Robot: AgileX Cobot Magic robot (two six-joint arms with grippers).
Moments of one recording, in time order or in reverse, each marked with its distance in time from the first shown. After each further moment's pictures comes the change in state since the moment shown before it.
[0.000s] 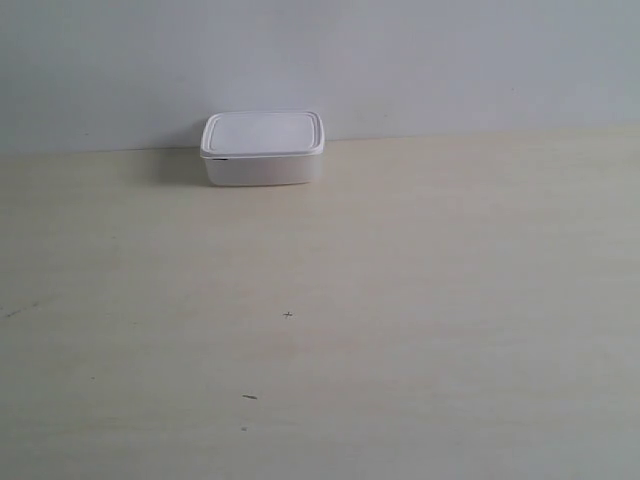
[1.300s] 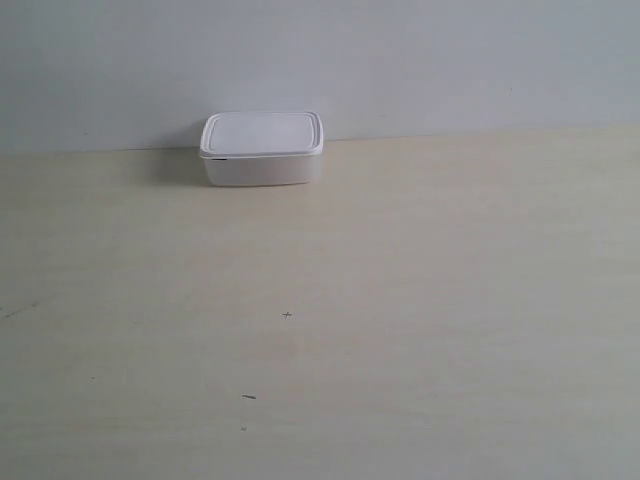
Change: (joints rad) left arm 0.382 -0.428 0.303 0.000 0.058 0.000; right arm -0.218 -0.340 0.295 0.002 0.006 0.000
